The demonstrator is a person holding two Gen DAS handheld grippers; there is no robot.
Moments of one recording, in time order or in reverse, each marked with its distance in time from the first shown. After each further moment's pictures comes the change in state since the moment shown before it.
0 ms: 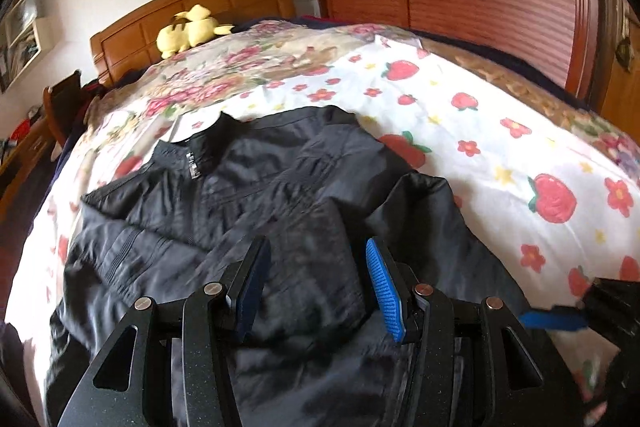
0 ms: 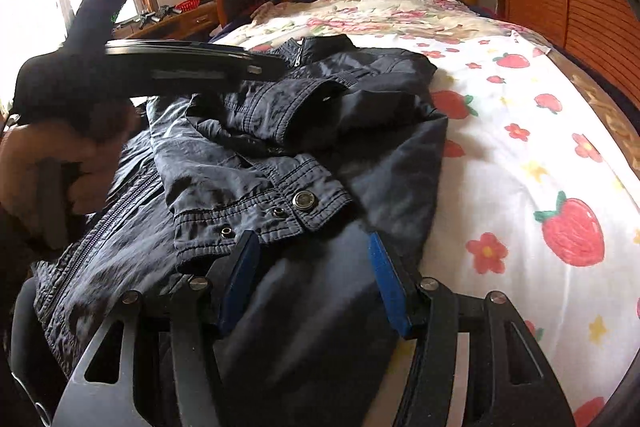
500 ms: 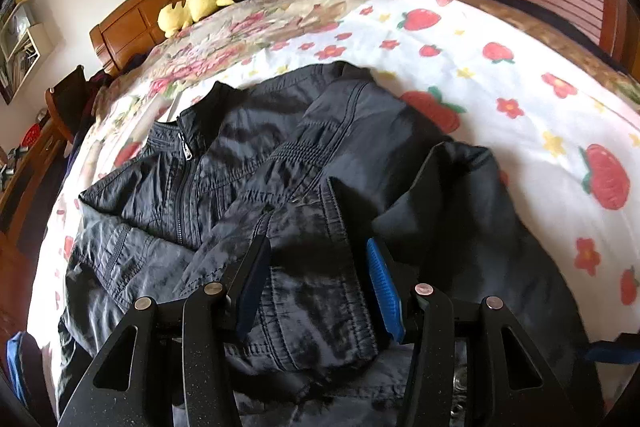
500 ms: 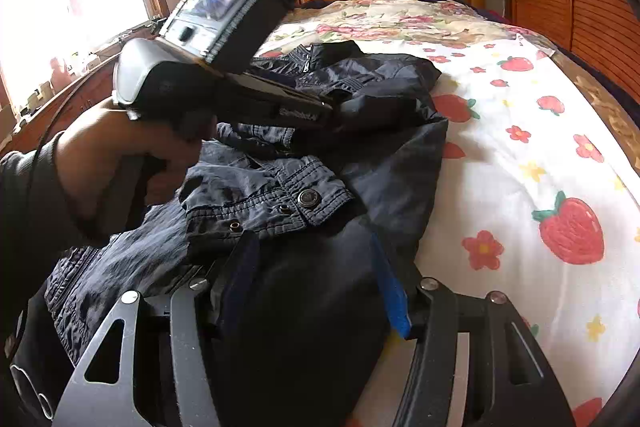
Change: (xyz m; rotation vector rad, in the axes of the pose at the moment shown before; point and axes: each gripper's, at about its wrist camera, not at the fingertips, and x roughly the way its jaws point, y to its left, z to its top) left arm 0.068 -0.017 0.019 0.050 0.143 0.105; right arm -0.009 -0.005 -0.004 -0.011 -0.019 0.044
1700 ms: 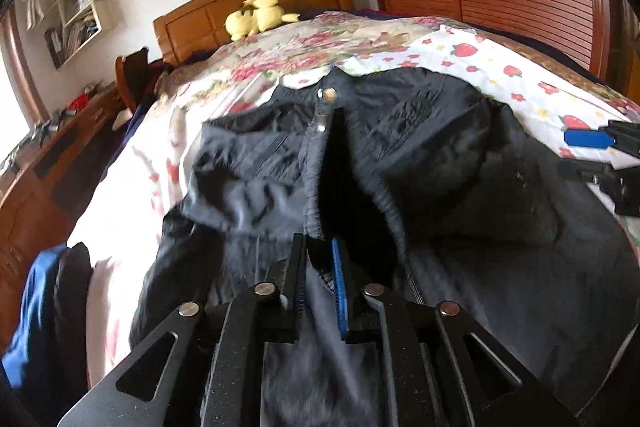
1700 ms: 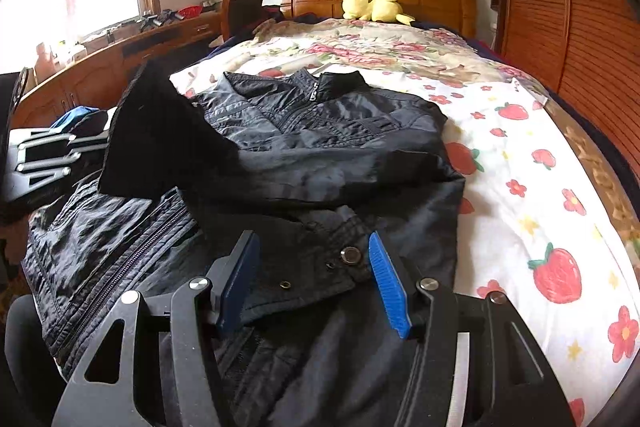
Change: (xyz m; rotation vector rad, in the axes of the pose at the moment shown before) left arm -0.156 0.102 -0.171 -0.122 -0.128 0.063; right arm 0.004 0.068 0.041 -0.067 -0.041 -0.133
